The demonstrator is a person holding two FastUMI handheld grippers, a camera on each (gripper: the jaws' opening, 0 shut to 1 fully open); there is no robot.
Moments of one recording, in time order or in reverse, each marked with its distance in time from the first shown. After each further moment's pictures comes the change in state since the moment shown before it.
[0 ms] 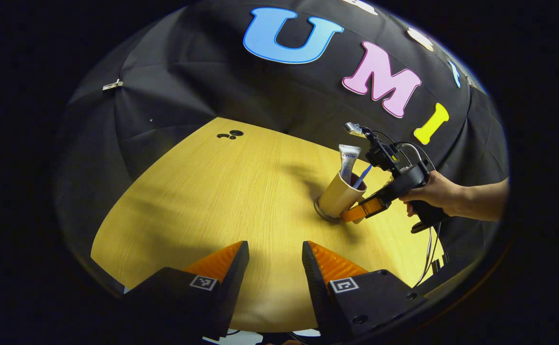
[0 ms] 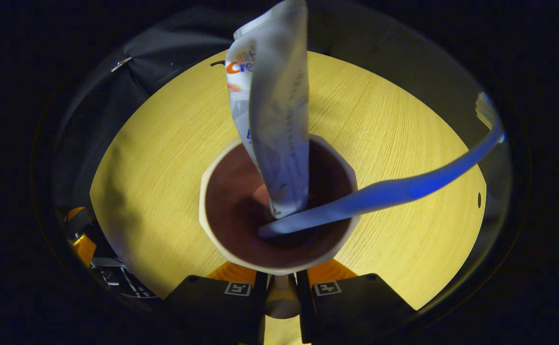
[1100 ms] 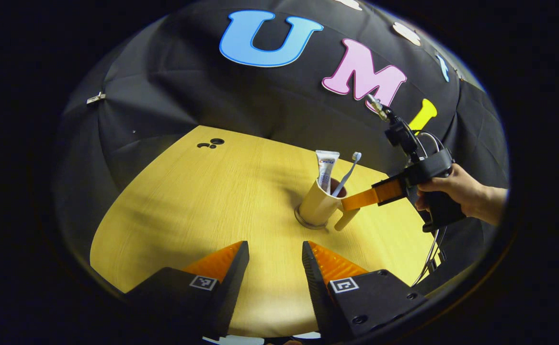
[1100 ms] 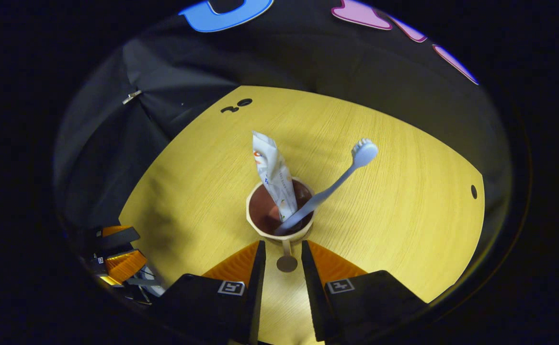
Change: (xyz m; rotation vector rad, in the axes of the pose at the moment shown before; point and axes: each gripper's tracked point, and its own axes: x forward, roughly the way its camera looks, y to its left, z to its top) left arm 0.006 -0.041 0.016 0.062 -0.022 -0.058; right arm -0.095 0.005 0.024 0.090 -0.243 0.062
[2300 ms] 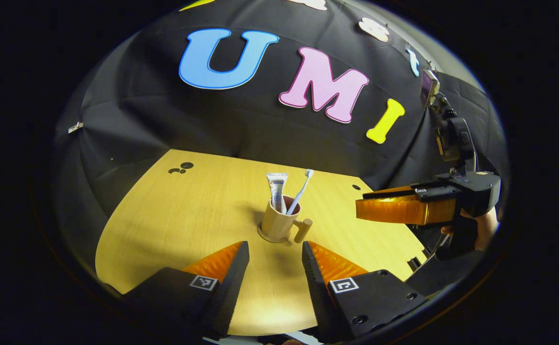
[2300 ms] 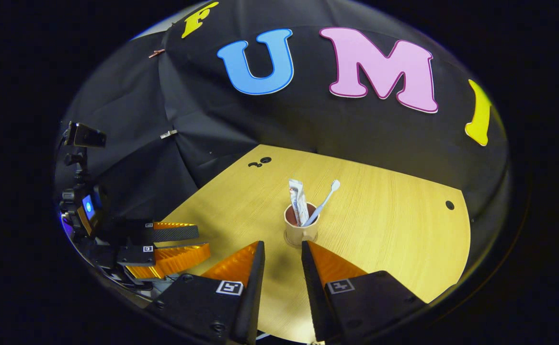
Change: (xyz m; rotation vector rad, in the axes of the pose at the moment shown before) left arm -0.033 -0.077 0.036 0.098 -0.059 -0.115; right arm -0.151 0.044 -0.011 -0.016 -0.389 0.011
